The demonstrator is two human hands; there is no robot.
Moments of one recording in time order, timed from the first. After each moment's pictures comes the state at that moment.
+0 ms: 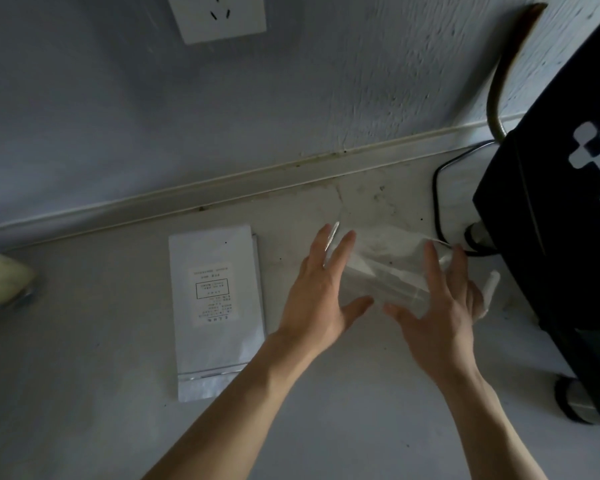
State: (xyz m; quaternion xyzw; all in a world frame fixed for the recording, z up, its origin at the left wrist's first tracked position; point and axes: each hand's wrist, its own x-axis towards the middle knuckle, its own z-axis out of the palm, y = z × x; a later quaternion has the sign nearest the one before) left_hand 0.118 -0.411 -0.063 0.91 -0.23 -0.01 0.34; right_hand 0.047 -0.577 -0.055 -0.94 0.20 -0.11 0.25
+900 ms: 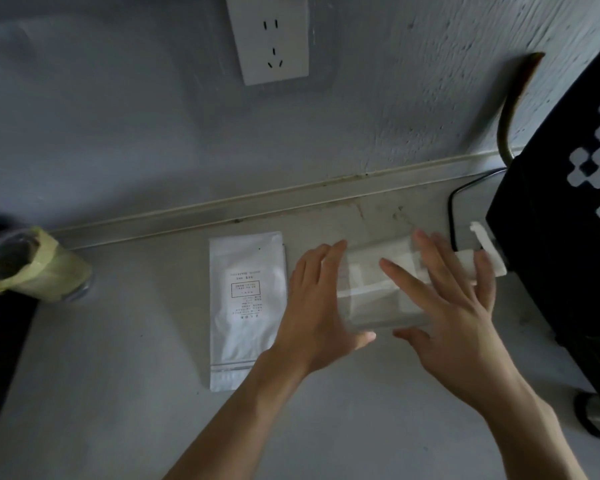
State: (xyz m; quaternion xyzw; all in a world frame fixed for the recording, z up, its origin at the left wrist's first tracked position) left_hand 0.091 -0.369 -0.020 0.91 -0.21 0.00 0.35; right_hand 0.032 -0.555 0.017 -0.98 -0.09 -0.14 0.14
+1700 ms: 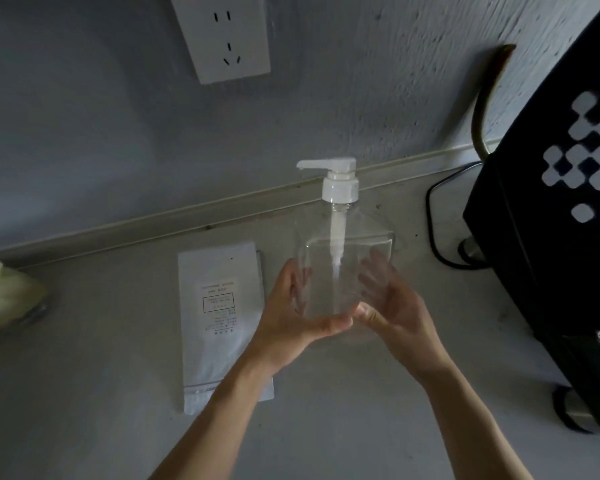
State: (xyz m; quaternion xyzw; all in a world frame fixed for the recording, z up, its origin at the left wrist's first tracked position) left_hand 0.112 -0.363 -0.040 0.73 -0.07 -0.19 0.65; right_hand 0.064 -0.551 -0.038 -0.72 0.02 -0.01 0.69
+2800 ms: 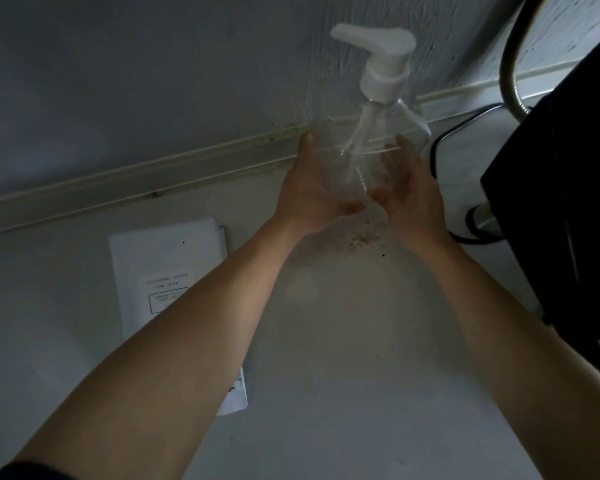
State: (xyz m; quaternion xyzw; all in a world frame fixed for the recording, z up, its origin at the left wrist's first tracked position) left_hand 0.270 -0.465 -0.077 0.85 -0.13 -0.10 0.50; right_hand 0.211 -0.634 -0.101 -0.82 0.10 -0.13 0.55
